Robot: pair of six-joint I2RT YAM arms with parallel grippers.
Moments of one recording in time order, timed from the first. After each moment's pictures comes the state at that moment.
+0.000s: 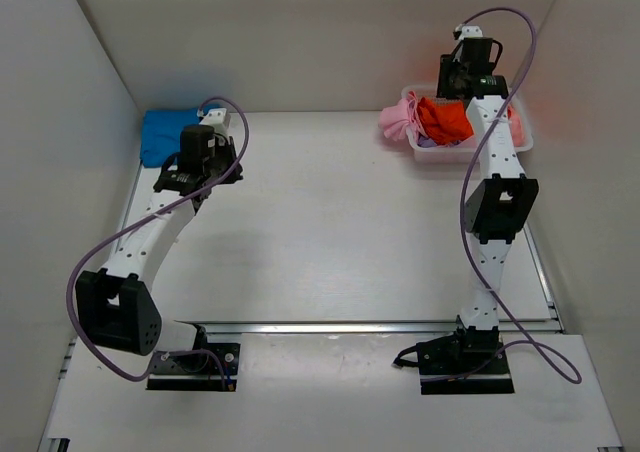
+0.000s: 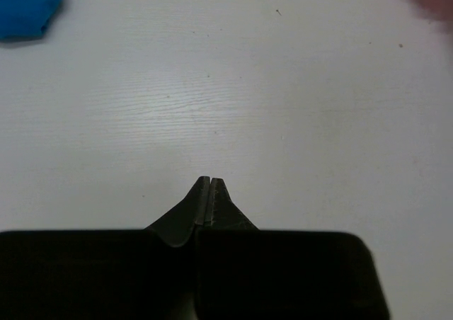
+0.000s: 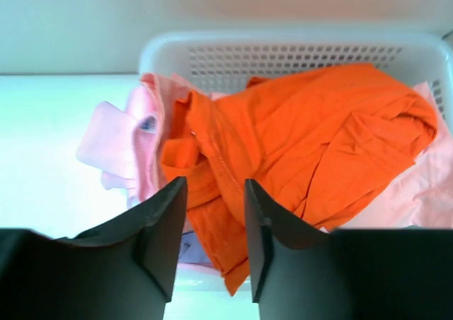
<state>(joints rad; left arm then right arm) -0.20 1.38 1.16 -0.34 0.04 -0.22 -0.02 2.28 2.42 -0.66 0.03 -0.02</state>
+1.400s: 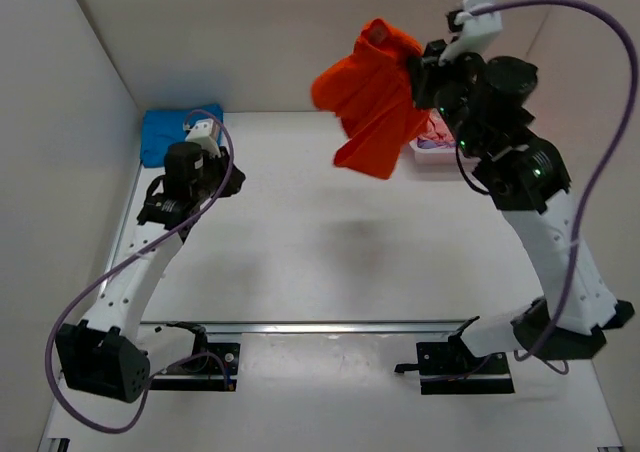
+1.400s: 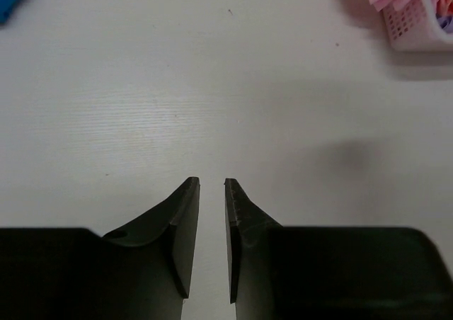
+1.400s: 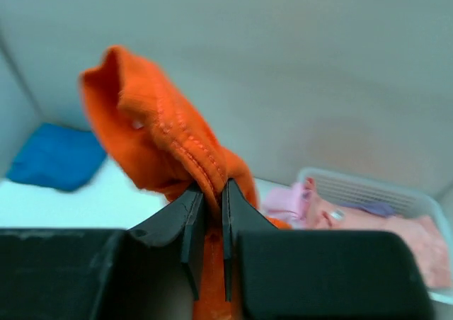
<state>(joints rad) -0.23 1.19 1.05 -0.35 0.10 -0.31 0.59 1.46 2.11 -0.58 0.36 -0.07</state>
